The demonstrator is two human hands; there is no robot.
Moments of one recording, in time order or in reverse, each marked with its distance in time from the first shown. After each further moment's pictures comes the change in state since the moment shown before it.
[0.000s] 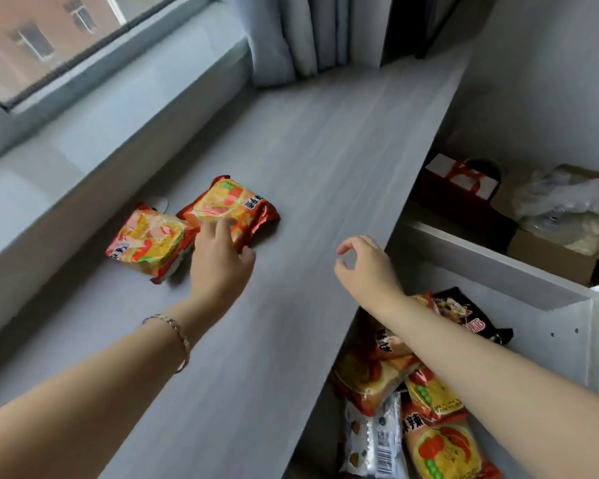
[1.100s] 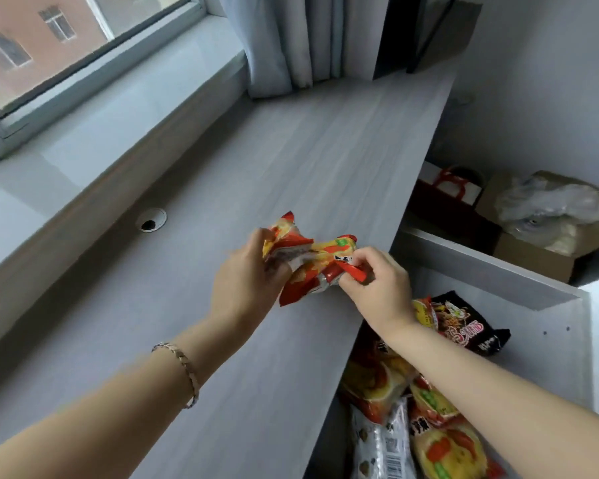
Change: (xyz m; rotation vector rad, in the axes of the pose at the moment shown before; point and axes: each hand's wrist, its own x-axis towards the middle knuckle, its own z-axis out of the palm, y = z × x) left_hand -0.020 0.020 -0.024 -0.089 -0.109 0.120; right_hand -0.020 -0.012 0.011 0.141 0.315 -0.213
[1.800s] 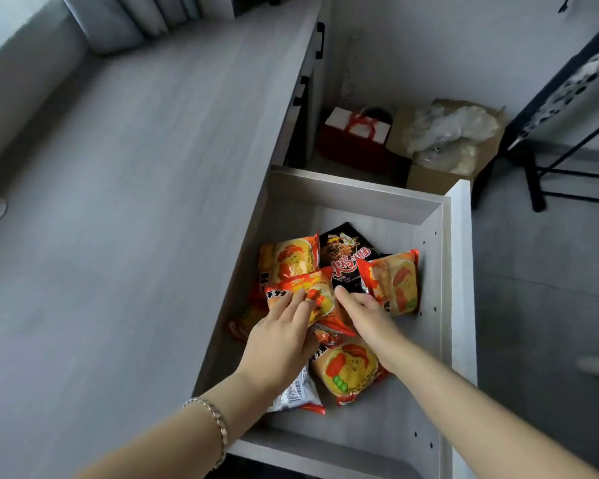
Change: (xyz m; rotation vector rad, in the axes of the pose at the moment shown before) left_hand -0.140 0.070 0.168 0.301 -0.354 0.701; right_hand -0.131 0.124 -0.111 0.350 -0.211 1.016
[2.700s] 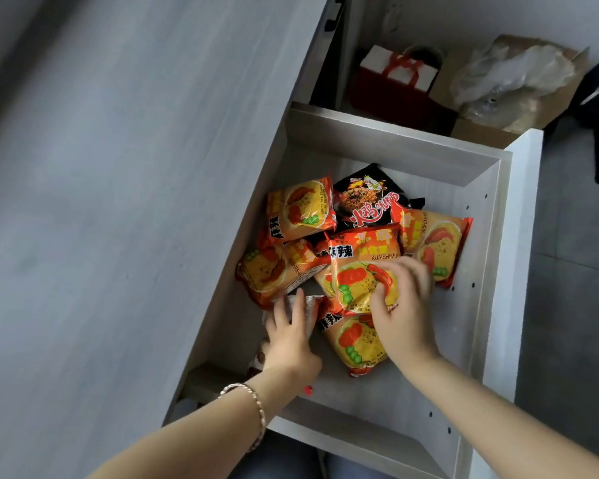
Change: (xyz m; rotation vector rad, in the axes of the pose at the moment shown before) left_hand -0.026 0.015 0.084 -0.449 -0.503 -0.786; right_hand 0.021 0.063 0.002 -0.406 0.467 -0.817
